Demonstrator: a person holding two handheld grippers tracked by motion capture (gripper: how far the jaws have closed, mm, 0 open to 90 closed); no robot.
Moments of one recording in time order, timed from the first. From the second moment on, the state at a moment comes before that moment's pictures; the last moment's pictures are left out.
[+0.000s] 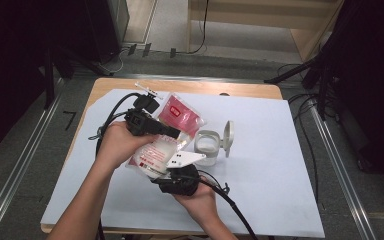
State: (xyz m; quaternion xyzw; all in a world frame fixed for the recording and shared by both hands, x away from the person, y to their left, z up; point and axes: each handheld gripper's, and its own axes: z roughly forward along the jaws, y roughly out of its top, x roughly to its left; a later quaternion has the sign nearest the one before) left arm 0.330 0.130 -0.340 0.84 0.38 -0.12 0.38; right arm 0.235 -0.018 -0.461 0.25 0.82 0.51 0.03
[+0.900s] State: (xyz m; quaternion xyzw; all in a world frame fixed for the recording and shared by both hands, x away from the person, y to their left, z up) left arm 0.325 0.127 -0.337 0.86 0.35 -0.11 0.36; right arm 0.238 -0.026 -0.463 0.27 0.80 0.54 -0.01
